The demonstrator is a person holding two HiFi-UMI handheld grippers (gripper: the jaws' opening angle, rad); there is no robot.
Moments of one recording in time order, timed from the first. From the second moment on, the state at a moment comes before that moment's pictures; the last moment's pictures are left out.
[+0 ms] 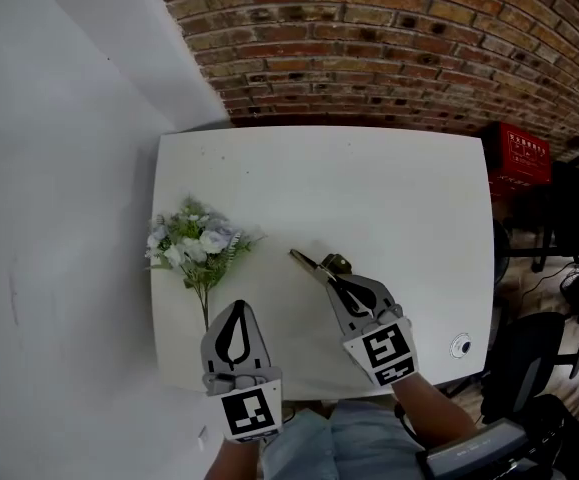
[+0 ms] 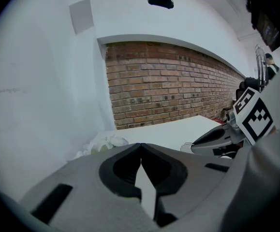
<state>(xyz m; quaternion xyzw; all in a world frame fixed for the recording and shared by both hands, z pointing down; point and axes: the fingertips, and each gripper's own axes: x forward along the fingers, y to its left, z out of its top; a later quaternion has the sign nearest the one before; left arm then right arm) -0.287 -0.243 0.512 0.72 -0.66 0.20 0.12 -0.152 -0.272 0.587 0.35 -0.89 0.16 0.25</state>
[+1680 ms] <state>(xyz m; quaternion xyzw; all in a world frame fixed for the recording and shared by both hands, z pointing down) -0.290 -0.238 0.511 0.71 -0.66 0.20 0.11 -0.138 -0.281 0.602 0.36 -0.88 0.17 0.25</state>
